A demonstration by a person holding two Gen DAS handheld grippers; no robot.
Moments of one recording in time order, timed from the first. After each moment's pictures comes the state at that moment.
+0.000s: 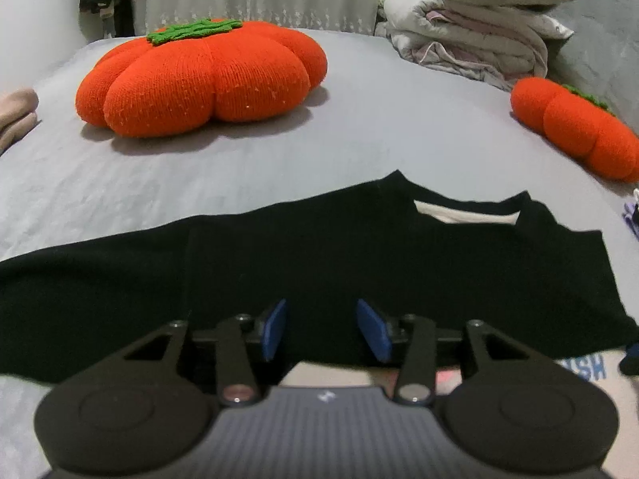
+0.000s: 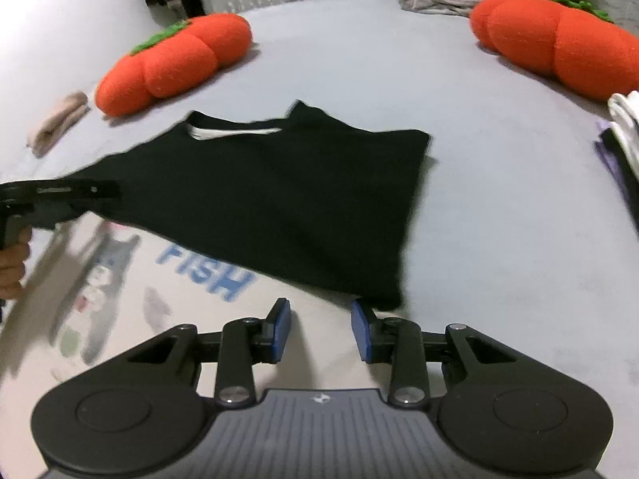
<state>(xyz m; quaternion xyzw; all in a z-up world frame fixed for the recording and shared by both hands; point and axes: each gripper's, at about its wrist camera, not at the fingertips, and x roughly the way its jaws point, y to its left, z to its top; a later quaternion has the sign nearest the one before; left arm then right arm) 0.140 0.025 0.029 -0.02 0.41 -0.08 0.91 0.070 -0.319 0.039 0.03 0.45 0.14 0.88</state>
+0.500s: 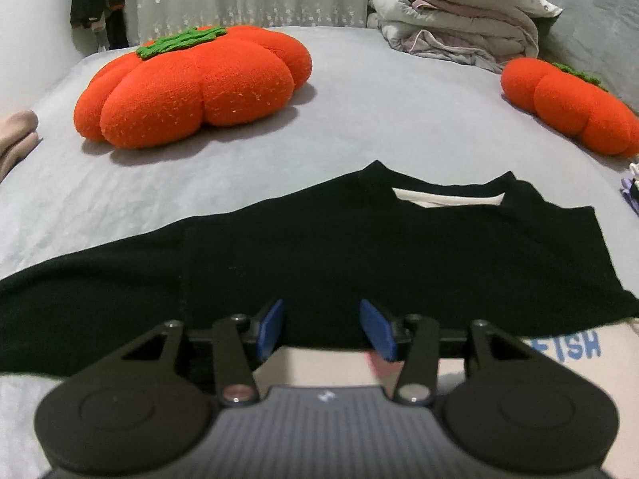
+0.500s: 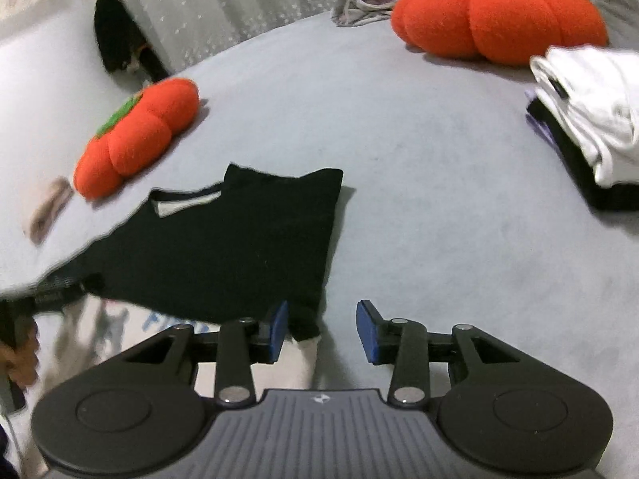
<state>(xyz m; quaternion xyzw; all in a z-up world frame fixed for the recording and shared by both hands) 0.127 0.008 0.040 0.01 0.41 -0.08 0.91 0.075 -0.381 0.057 0.15 0.43 0.09 0.88</state>
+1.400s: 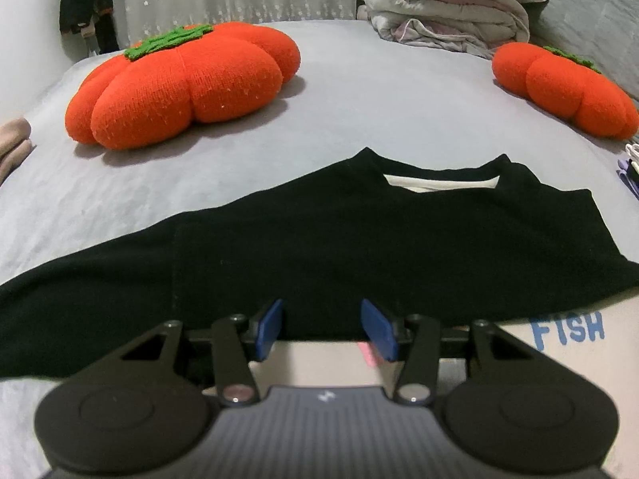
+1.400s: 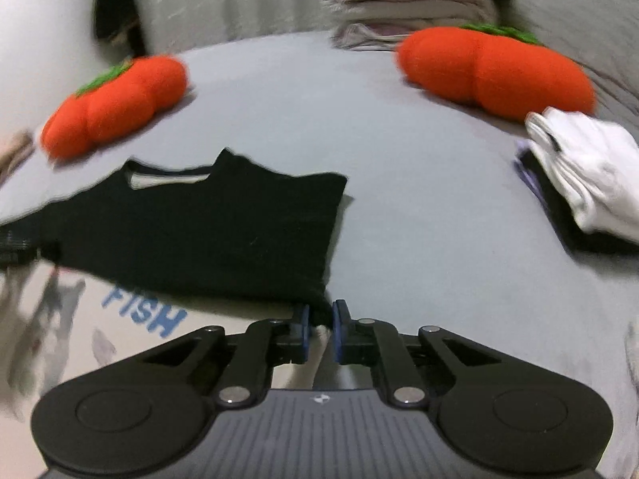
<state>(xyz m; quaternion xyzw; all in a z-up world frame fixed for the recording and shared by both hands) 0.125 0.002 0.035 0.04 0.42 -0.09 0.90 0.055 -0.328 0.053 0.02 0.40 0.02 0.92</state>
